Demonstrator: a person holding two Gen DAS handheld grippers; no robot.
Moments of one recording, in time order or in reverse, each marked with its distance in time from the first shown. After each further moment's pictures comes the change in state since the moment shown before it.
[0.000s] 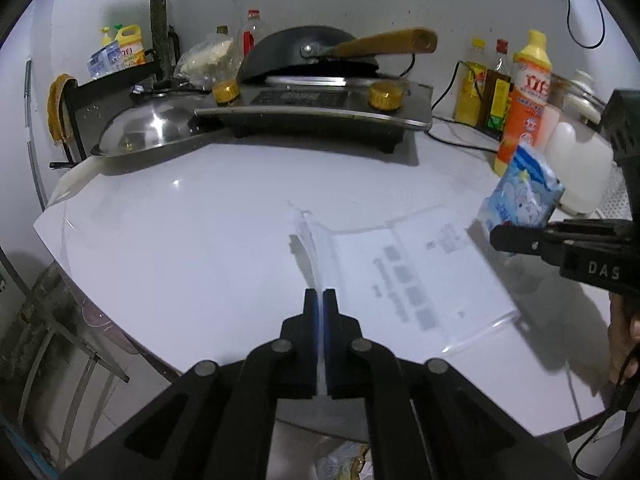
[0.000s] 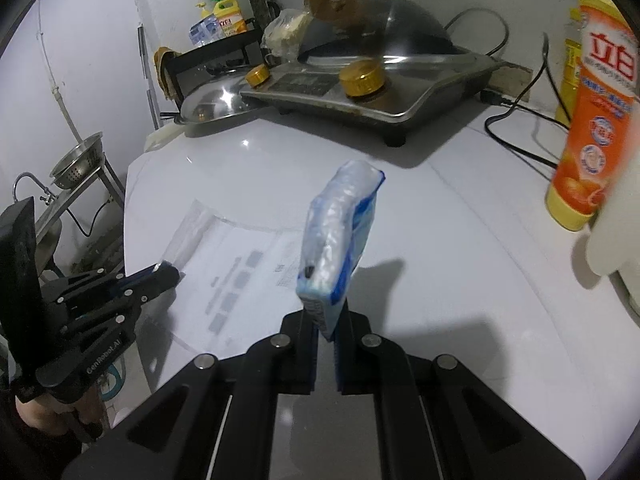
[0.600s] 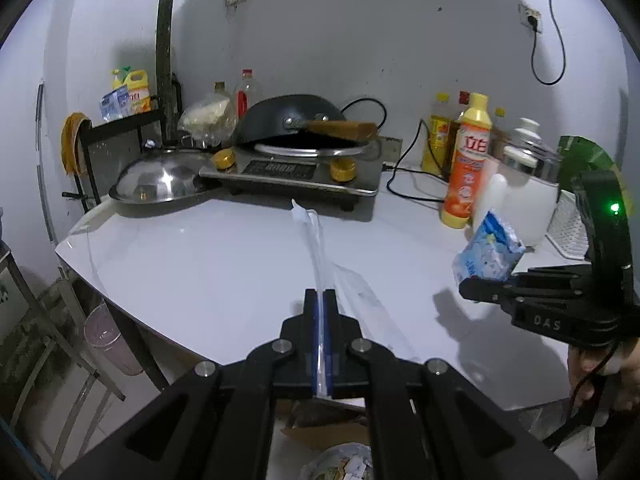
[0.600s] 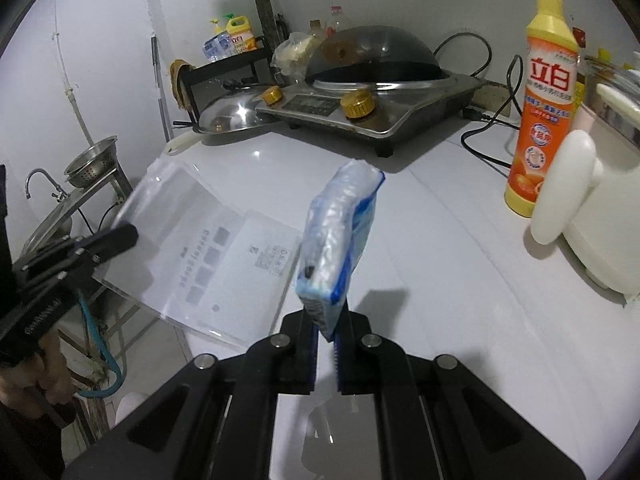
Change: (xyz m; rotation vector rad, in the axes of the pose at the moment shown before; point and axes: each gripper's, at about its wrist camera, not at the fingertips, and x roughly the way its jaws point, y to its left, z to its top) left arm -0.102 -0.027 0.008 0.003 -0.150 -0.036; right arm -0.073 0.004 -0.033 -0.023 -0.057 -0.003
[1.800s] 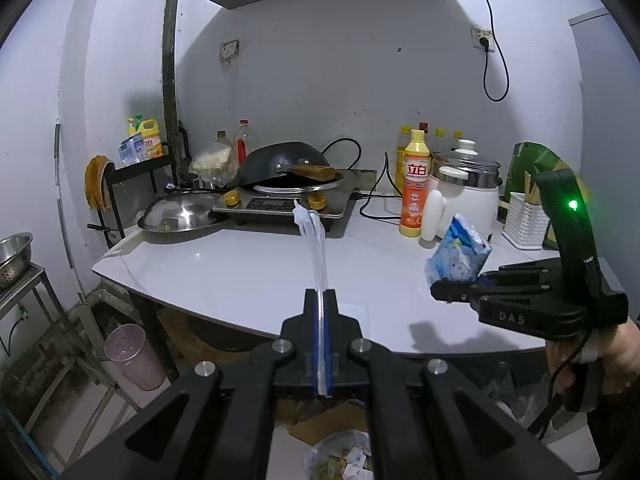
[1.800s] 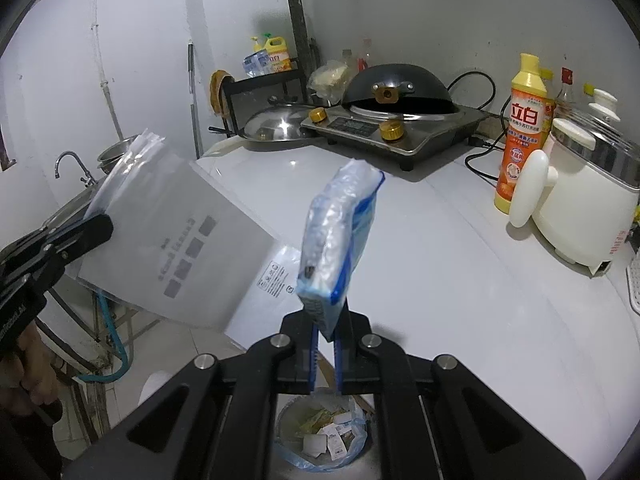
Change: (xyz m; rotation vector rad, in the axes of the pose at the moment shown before) left arm -0.142 -0.040 -0.040 0.063 -0.126 0.016; right arm -0.099 0.055 -0.057 -0.068 -0.084 0.026
